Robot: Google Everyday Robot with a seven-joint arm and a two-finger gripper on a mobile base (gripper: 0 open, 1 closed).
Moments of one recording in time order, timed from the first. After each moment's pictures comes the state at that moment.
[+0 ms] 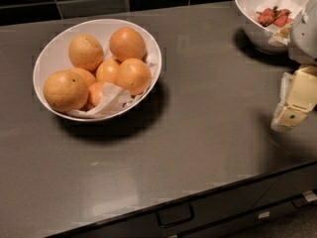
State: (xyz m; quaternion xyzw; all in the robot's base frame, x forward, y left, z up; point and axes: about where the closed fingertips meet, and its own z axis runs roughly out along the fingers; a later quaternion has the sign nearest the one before) arm 0.438 -0.217 0.976 -0.60 0.78 -0.03 0.16
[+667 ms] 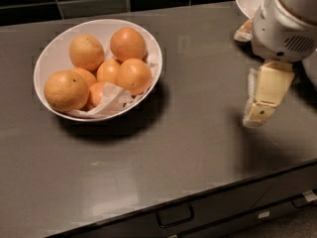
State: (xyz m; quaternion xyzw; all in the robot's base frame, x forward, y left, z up) arm 0.444 -0.160 0.983 -0.66 0.74 -0.03 0.15
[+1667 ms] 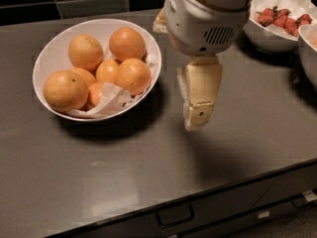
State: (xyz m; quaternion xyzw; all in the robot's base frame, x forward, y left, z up) arm 0.422 -0.032 1.007 -0.78 0.60 -0.03 0.17
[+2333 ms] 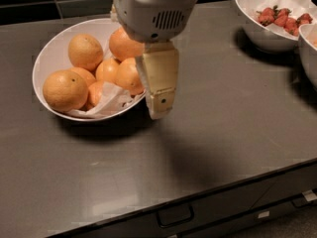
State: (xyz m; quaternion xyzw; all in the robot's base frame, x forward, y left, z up) arm 0.429 0.025 1.023 -0.82 0.55 -0.05 0.18
